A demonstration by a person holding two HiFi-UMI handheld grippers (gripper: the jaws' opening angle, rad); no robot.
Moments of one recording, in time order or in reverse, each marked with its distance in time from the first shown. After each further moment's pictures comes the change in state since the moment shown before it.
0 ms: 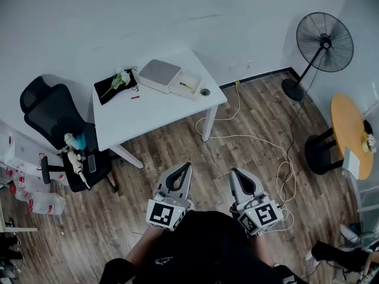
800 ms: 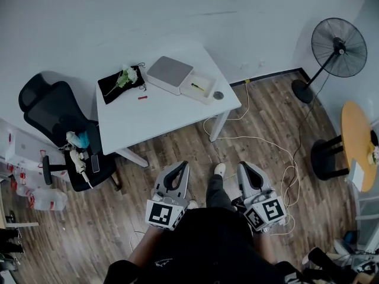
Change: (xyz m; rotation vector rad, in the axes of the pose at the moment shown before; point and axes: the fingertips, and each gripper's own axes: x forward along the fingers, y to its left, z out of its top) left arm 0.036 0.104 -0.011 -0.031 0.024 0.095; right arm 0.108 -0.033 0.010 0.020 0.024 -0.005
